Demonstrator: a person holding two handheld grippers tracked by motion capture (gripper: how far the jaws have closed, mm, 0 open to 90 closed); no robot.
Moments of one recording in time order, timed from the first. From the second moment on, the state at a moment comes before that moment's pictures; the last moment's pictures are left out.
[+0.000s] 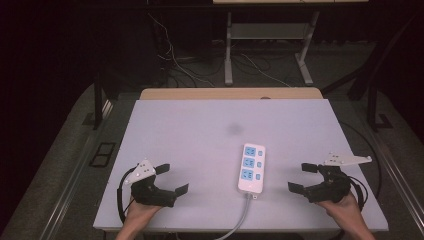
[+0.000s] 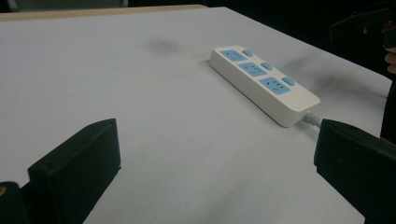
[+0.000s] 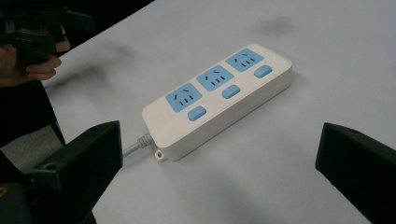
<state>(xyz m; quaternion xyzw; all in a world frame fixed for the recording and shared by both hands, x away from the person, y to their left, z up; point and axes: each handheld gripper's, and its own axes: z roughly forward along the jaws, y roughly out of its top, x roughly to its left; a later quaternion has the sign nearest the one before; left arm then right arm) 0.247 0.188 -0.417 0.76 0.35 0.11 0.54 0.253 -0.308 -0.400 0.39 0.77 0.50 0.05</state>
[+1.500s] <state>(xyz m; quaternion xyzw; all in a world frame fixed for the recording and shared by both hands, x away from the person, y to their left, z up) 0.248 0.188 -0.420 0.75 0.36 0.11 0.54 0.285 -0.260 -0.367 0.33 0.84 0.43 0.03</state>
